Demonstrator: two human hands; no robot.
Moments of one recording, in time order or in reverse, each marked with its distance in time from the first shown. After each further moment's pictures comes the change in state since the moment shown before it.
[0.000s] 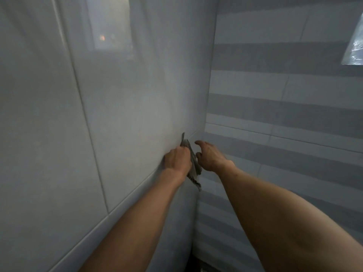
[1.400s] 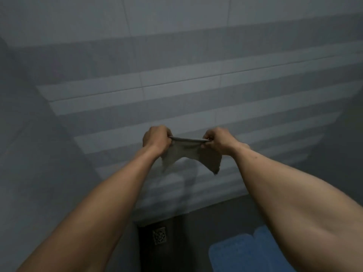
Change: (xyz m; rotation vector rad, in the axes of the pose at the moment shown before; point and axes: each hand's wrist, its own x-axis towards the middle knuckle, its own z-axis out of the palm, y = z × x) left_hand 0.062 0.268 0.135 -0.361 -0.386 0.573; right_hand -0.162 0.327 -0.053 0.200 0.125 0.721
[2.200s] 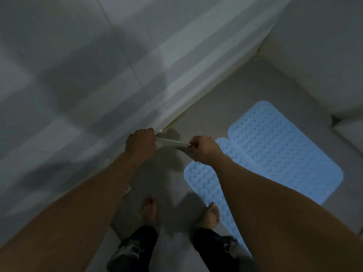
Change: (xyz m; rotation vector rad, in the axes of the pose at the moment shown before) left_hand 0.101 -0.061 0.577 0.274 -0.668 0.275; right_hand 0.071 0.401 0.378 0.345 -0.163 0.717
